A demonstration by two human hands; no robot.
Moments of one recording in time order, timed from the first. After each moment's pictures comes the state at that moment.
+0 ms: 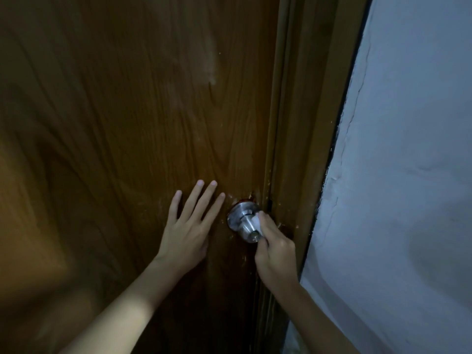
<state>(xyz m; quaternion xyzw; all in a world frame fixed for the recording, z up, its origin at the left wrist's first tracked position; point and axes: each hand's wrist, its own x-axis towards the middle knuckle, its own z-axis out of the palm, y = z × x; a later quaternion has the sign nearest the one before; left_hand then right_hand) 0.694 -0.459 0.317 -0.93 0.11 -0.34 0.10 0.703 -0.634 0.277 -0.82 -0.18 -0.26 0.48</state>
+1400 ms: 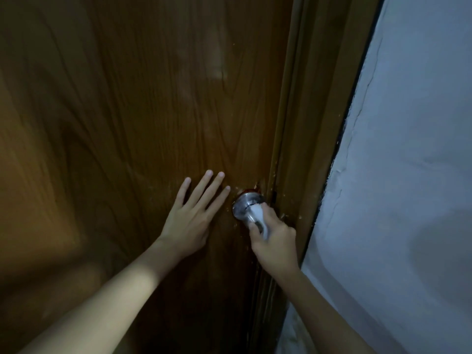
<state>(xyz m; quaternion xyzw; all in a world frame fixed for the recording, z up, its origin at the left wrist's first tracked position) 0.690 -0.450 0.318 -0.91 0.13 -0.33 0.19 0.691 -0.633 0.296 -0.87 -0.15 -0.20 0.43</state>
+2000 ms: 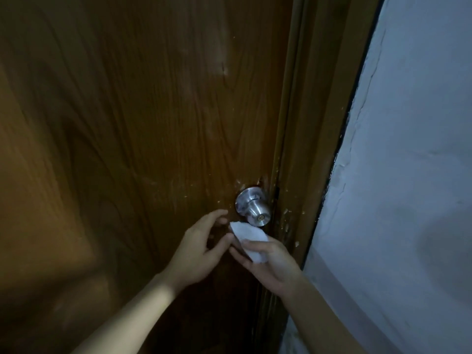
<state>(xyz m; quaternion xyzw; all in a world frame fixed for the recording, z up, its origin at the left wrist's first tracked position) 0.652 -0.471 0.295 -0.89 0.10 -0.16 -0.41 0.677 -0.634 0.286 -0.37 -0.03 0.30 0.88</state>
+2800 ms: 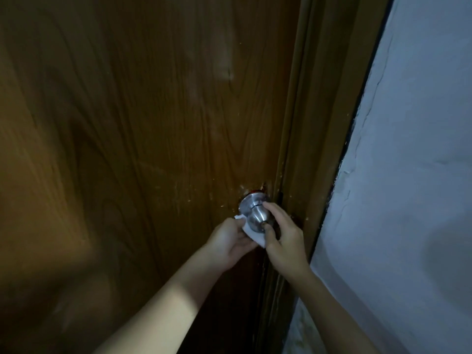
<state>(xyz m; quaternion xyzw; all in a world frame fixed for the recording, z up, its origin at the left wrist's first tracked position) 0.679 -0.521 0.329 -0.47 -0.18 0.13 -0.86 0.700 -0.643 0.292 -0.80 -0.22 -0.17 0.53</state>
